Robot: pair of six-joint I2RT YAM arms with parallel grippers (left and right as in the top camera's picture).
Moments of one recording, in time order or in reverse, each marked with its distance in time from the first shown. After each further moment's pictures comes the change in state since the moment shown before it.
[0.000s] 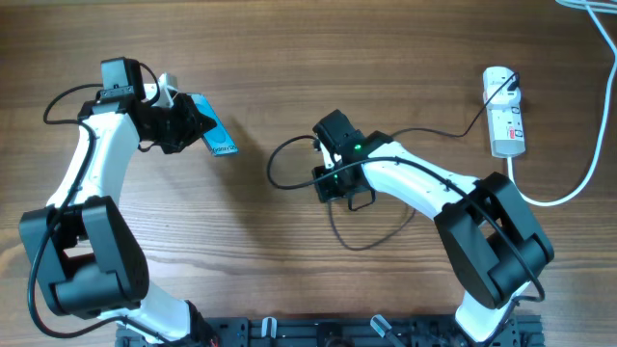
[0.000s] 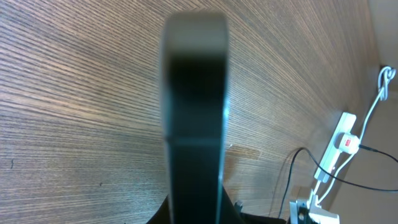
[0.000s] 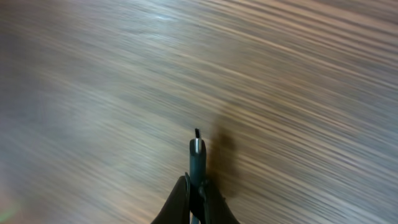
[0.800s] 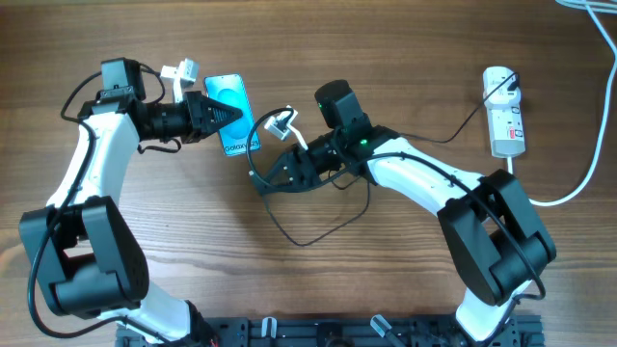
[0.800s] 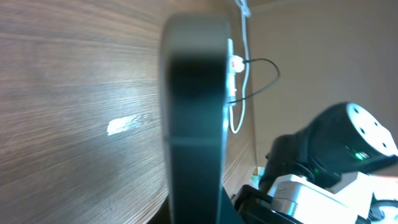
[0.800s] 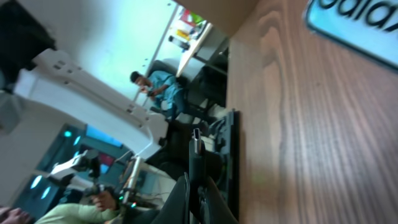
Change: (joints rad) left arm 0.000 0.000 0.000 -0.012 0.550 0.360; right arm -0.037 0.004 0.005 0.597 -1.155 -0.025
